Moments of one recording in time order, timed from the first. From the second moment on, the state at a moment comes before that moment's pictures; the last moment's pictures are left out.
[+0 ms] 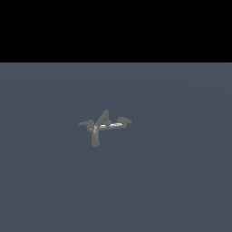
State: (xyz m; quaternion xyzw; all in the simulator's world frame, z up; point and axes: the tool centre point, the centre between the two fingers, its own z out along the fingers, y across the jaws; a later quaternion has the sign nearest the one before) arm -0.256 0.007 0.473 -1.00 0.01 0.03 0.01
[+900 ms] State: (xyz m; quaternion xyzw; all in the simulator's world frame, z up) arm -0.239 0.037 0.431 -1.00 0.07 0.03 0.01
